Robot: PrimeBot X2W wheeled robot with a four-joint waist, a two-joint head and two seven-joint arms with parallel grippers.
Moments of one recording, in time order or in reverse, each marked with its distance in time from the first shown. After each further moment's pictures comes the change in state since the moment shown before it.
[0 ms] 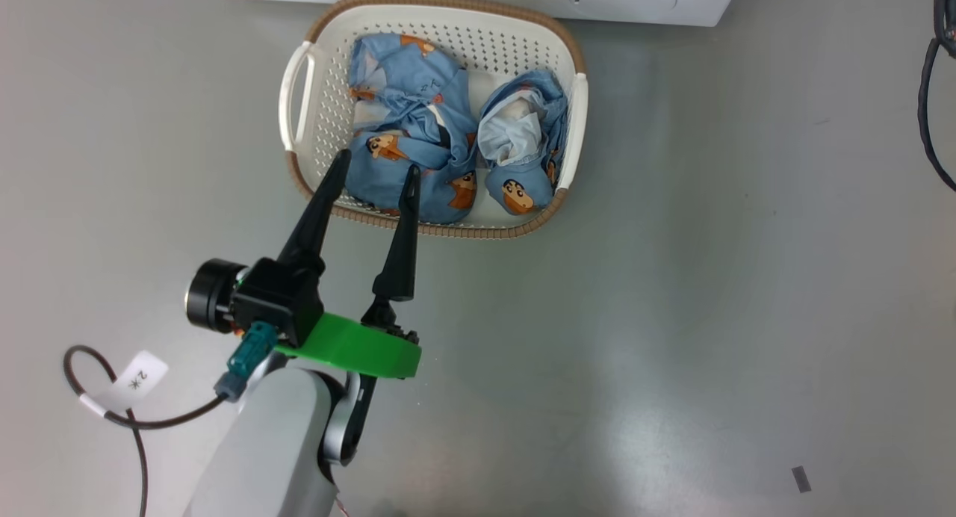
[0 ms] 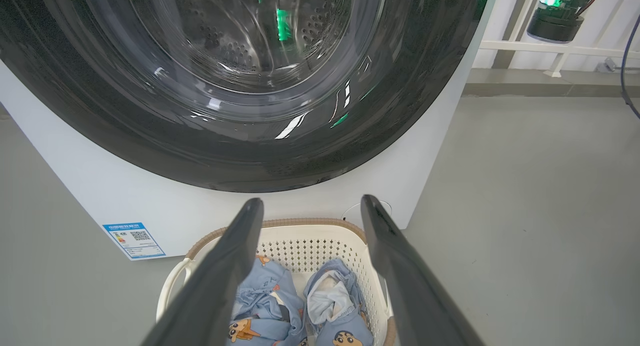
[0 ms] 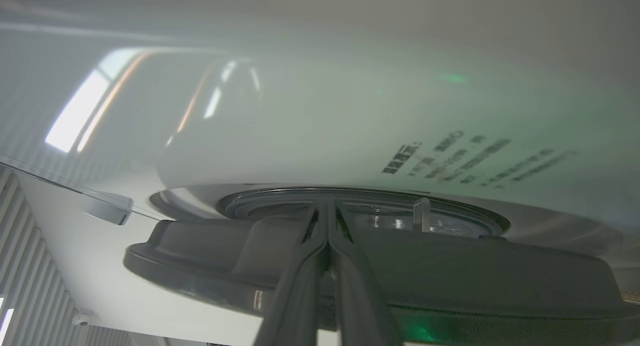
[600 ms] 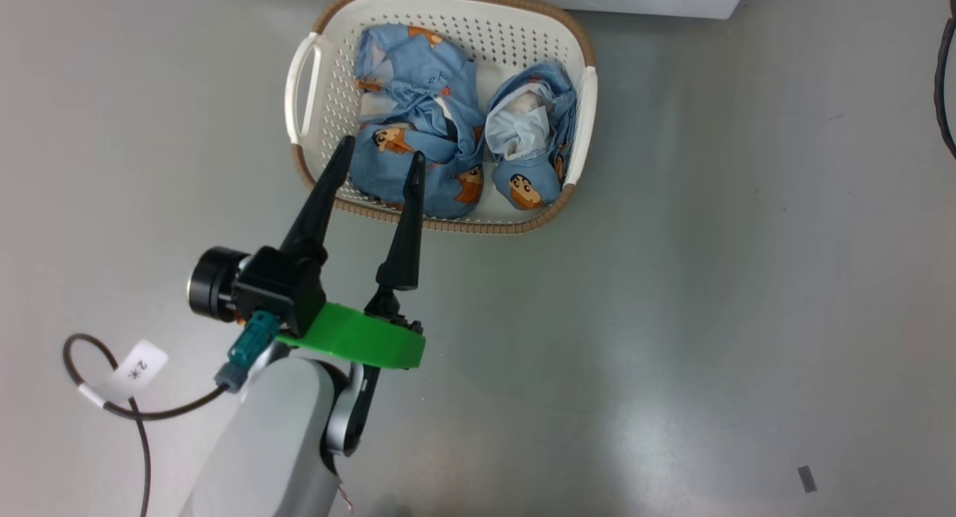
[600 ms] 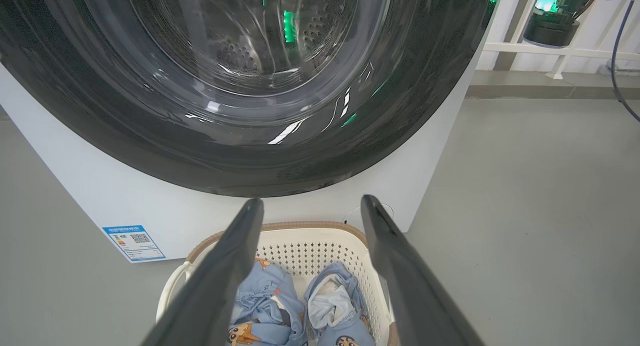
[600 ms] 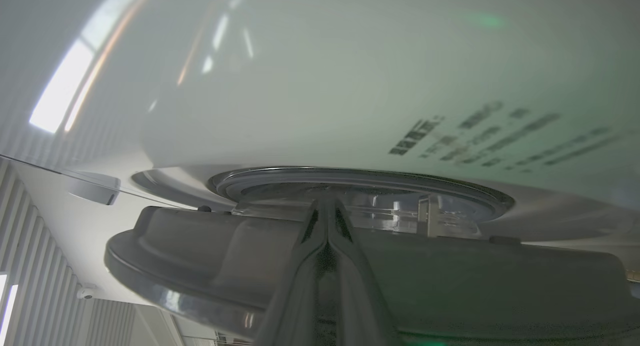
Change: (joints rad) left arm -0.028 0.000 -0.016 0.000 -0.017 0.008 -0.001; right arm -0.053 -0.006 0.018 0.051 -0.015 0.000 0.095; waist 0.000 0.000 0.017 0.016
